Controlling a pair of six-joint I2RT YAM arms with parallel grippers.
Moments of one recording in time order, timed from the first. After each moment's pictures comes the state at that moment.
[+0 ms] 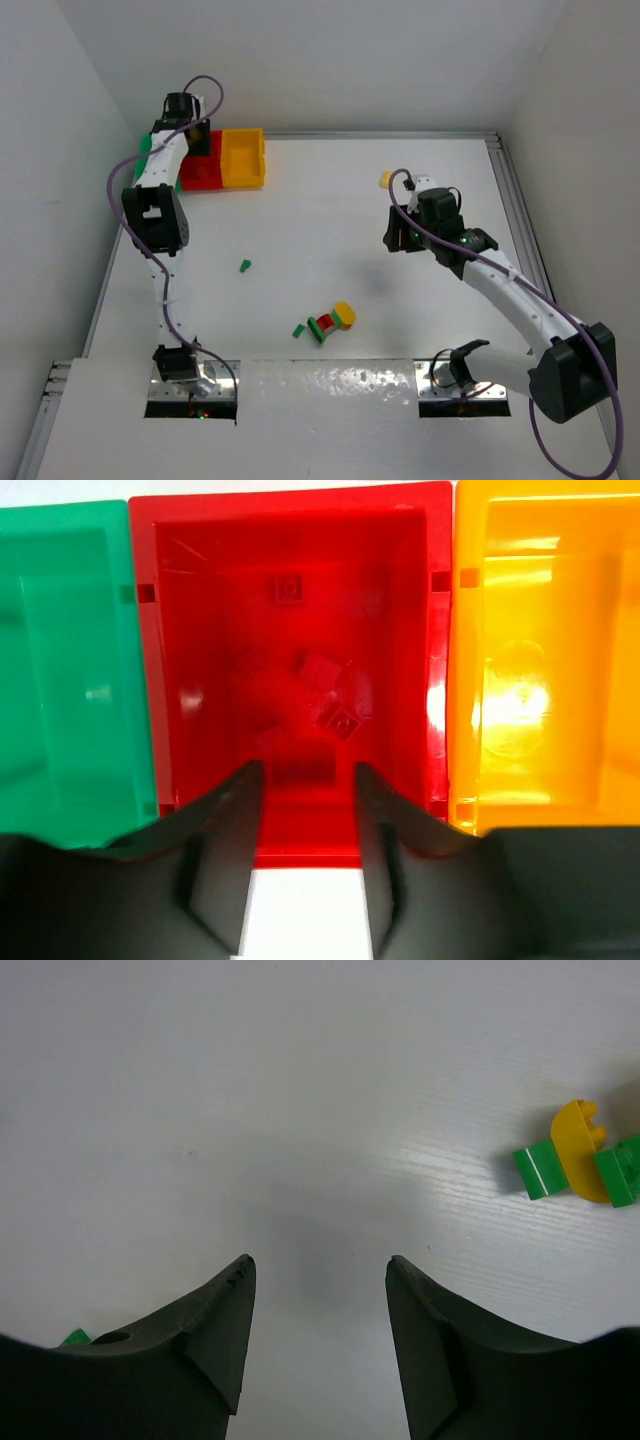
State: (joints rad) left arm 0.10 2.41 2.28 -0.71 -0.05 0.06; right arm 0.40 1.16 0.82 -0.38 -0.01 0.24
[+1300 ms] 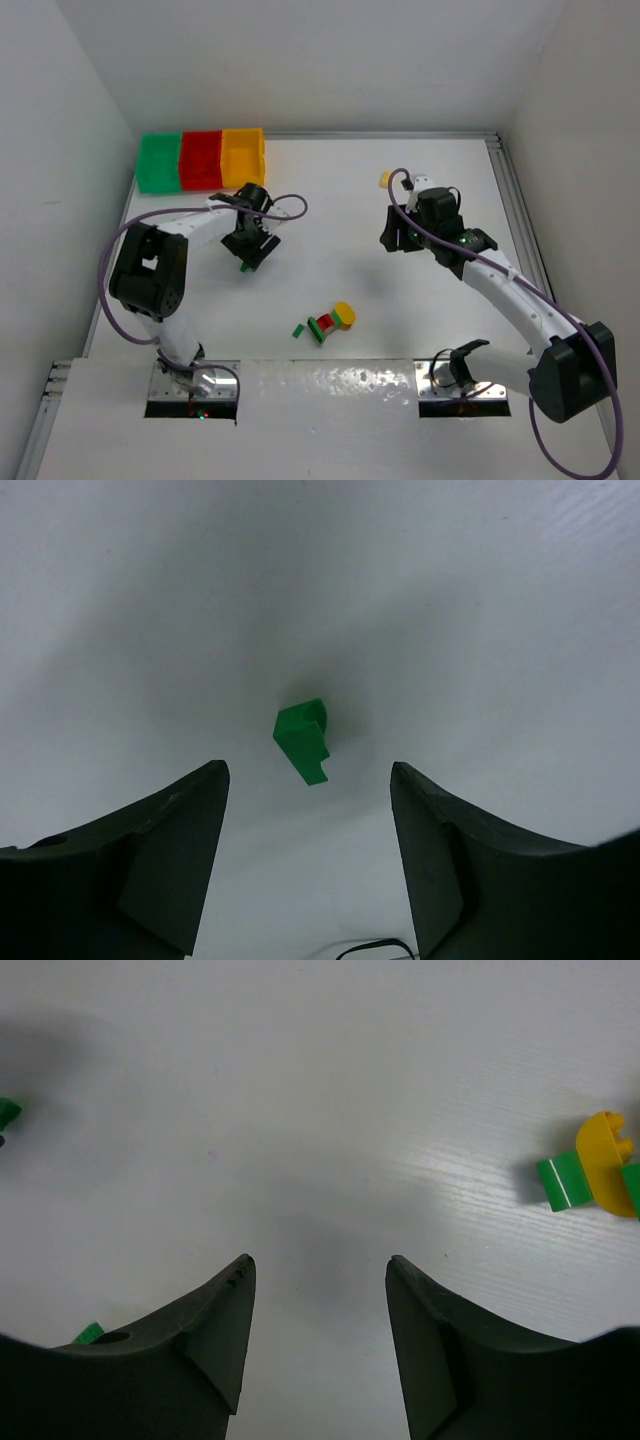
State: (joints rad) left arm -0.34 1.72 1.11 -0.76 -0.01 0.35; right arm 0.40 1.17 0.82 -0.36 -0.05 0.24
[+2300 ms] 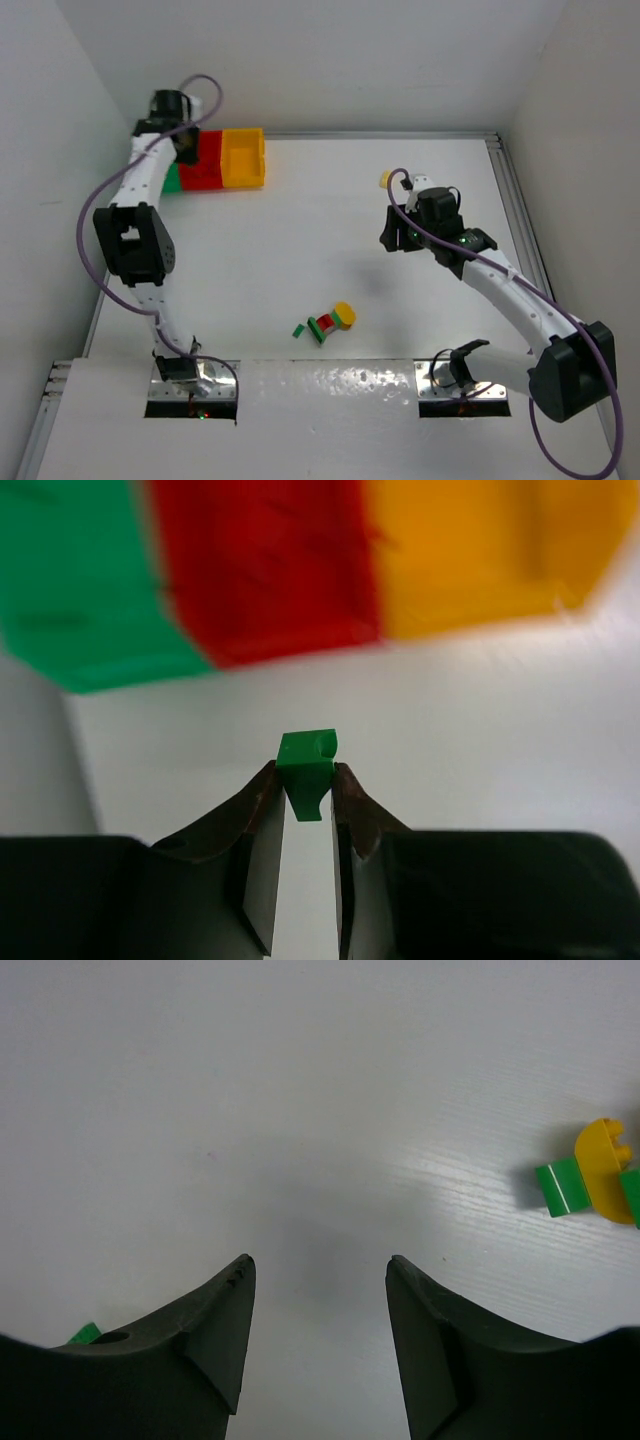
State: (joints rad) left arm 0.00 1.95 1.79 -0.83 -0.07 0.18; right arm 0.40 1.17 0.82 -0.36 -0.05 0.23
